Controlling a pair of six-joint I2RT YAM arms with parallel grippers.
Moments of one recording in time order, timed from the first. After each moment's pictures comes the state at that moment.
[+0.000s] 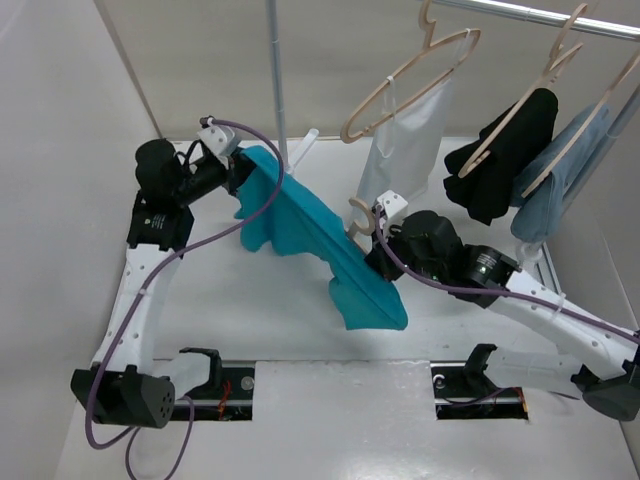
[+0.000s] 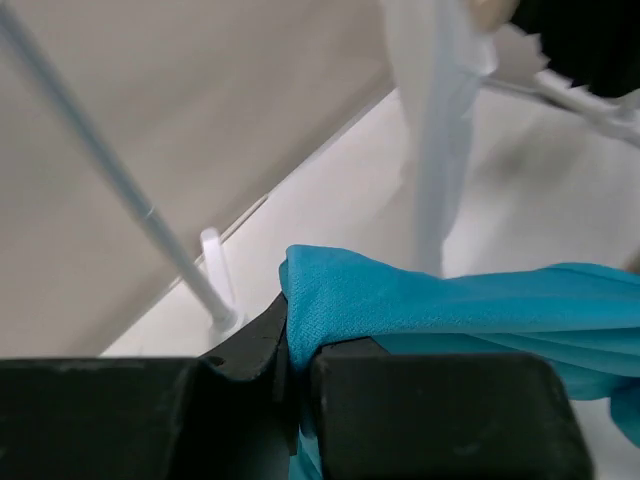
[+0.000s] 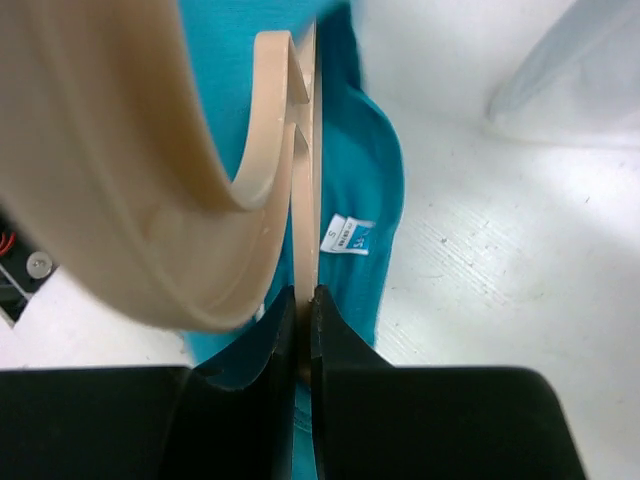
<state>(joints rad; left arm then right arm) -0.09 1.13 1.19 -0.11 0.72 0.20 0.92 1.05 1.12 -0.62 0.10 0.21</state>
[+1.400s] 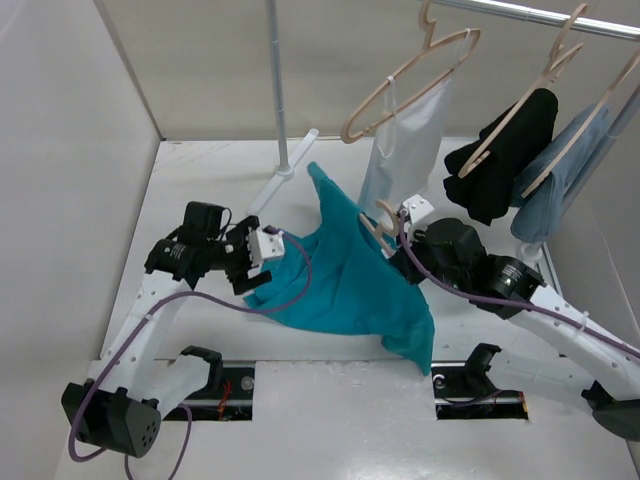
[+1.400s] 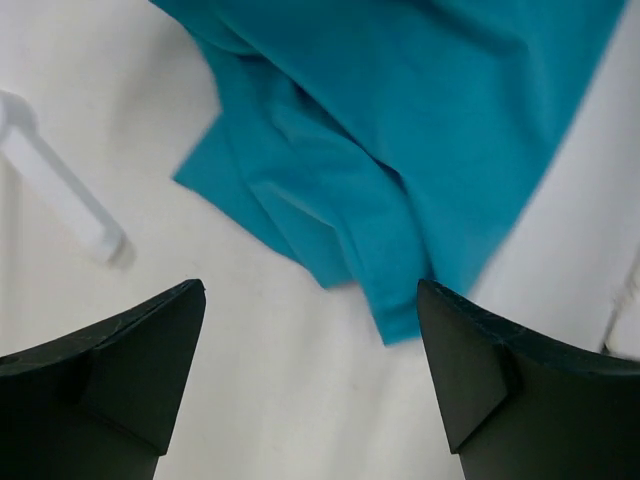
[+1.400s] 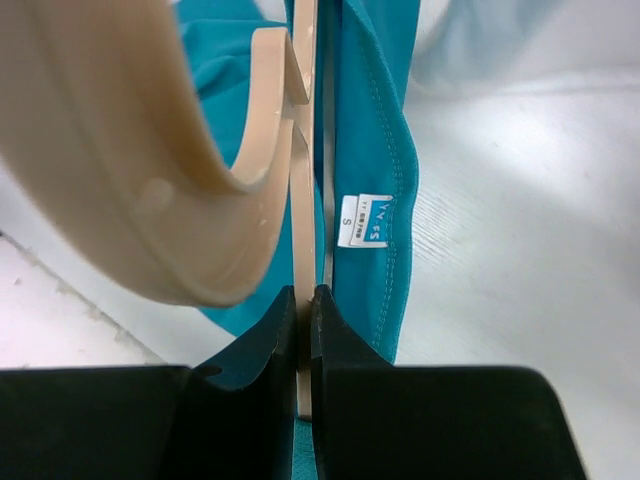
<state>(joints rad) -0.26 0.98 0.96 -0.97 0.57 1.04 0.85 0.92 1.03 -0.68 0.18 0.18</state>
